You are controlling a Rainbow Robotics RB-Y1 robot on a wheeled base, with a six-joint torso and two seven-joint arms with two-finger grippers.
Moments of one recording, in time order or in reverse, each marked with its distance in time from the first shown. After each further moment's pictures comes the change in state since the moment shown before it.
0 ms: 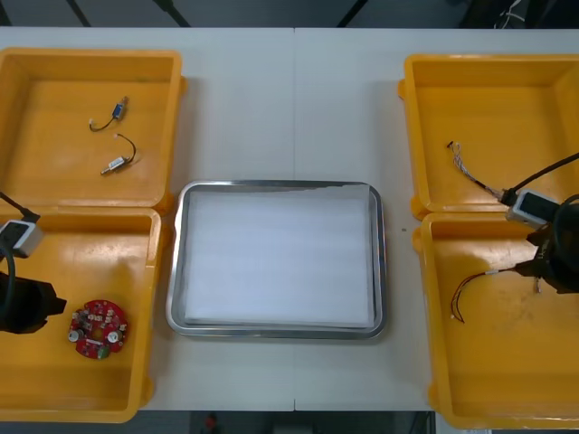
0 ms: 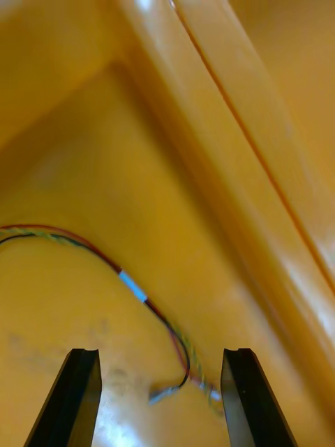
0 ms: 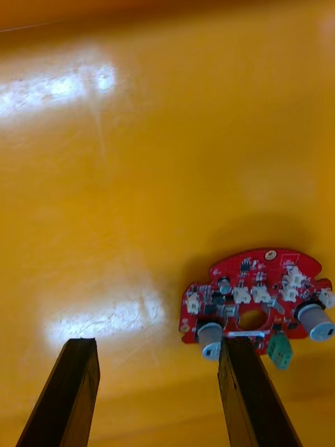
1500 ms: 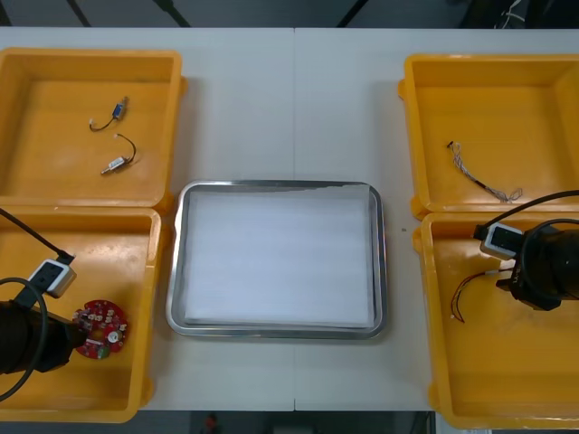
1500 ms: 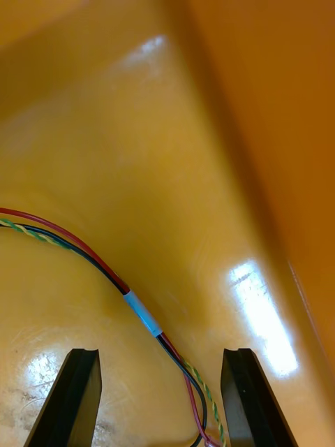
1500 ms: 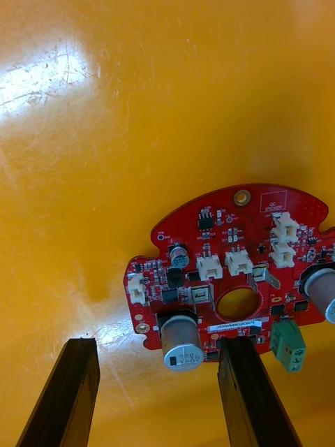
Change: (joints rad) right arm 0.054 -0.028 0.167 0.069 0.110 -0.232 0.085; left arm 0.000 0.000 -0.217 0.005 -0.202 -0.142 0.000
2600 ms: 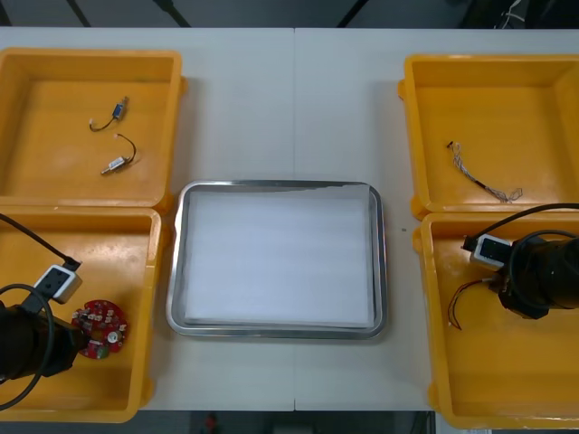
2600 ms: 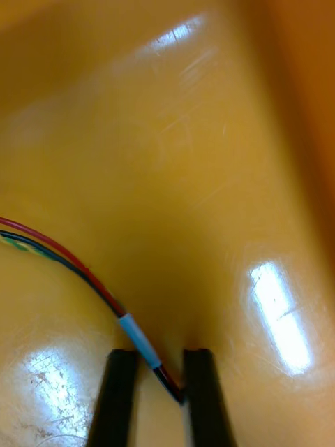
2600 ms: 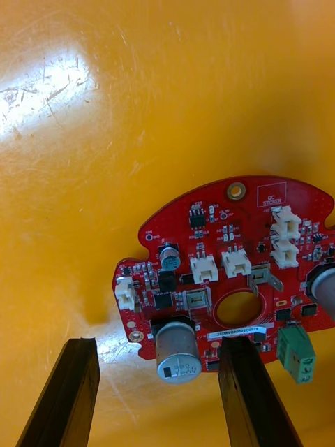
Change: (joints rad) right arm -0.002 -0.004 0.070 0.043 0.005 -0.061 0.000; left arm 0.000 -0.022 -0.040 0.004 -0.093 -0.022 0.000
